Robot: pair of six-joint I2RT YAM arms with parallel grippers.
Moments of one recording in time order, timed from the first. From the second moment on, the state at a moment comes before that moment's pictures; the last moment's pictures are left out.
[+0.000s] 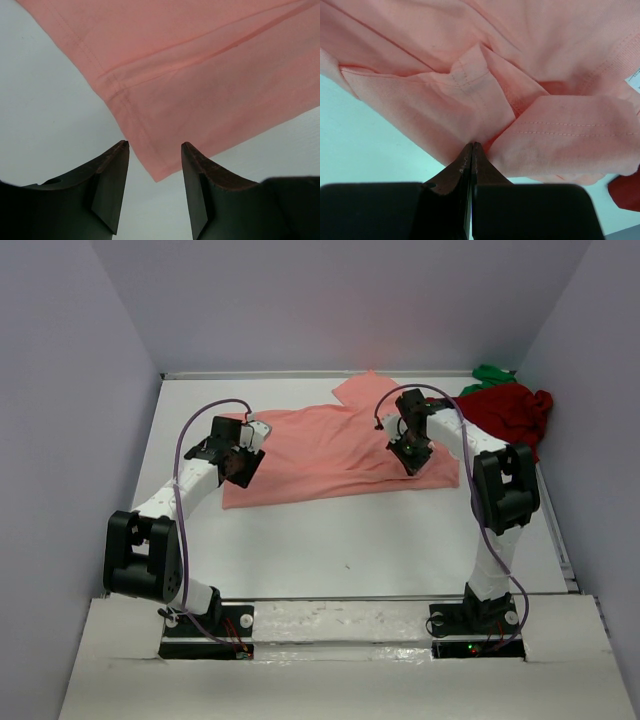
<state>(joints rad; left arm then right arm) -0.22 1.46 0.97 -0.45 -0.02 0.35 0.30 1.97 1.55 -0.93 -0.05 -0.42</state>
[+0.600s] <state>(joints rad) -0.23 1.46 0.96 -0.45 -0.02 0.35 0.31 1.98 1.48 -0.94 -0.15 -0.41</state>
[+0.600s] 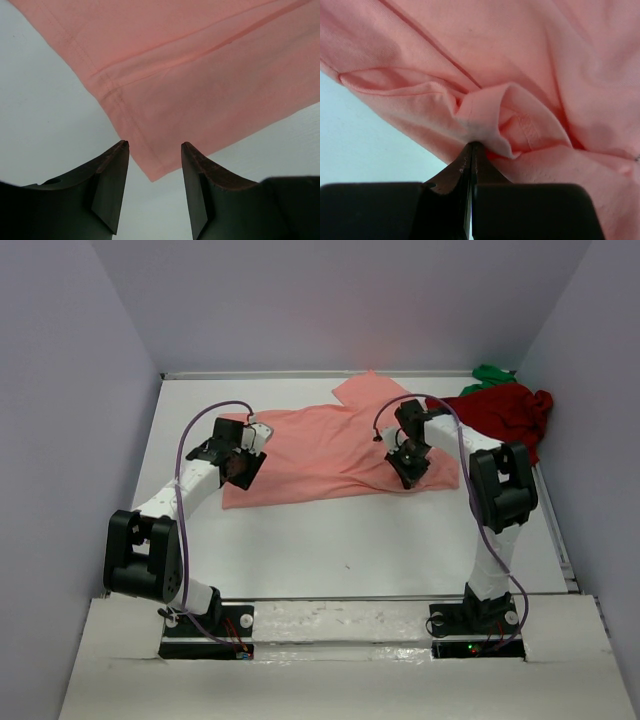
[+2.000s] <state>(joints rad) -0.25 1.47 0.96 -0.45 -0.04 0.35 0.31 2.03 1.81 -1.10 -0.17 -0.43</state>
